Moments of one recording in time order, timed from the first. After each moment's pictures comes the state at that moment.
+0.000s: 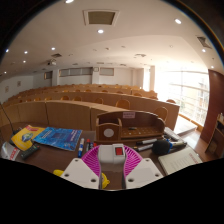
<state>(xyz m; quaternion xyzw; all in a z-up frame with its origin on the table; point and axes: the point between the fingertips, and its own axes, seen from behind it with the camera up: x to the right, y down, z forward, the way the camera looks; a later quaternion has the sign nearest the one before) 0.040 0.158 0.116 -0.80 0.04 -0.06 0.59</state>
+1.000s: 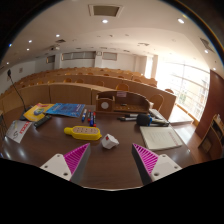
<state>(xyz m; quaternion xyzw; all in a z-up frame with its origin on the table) 0.054 -0.054 0.128 -0.86 0.02 -0.07 0.51</state>
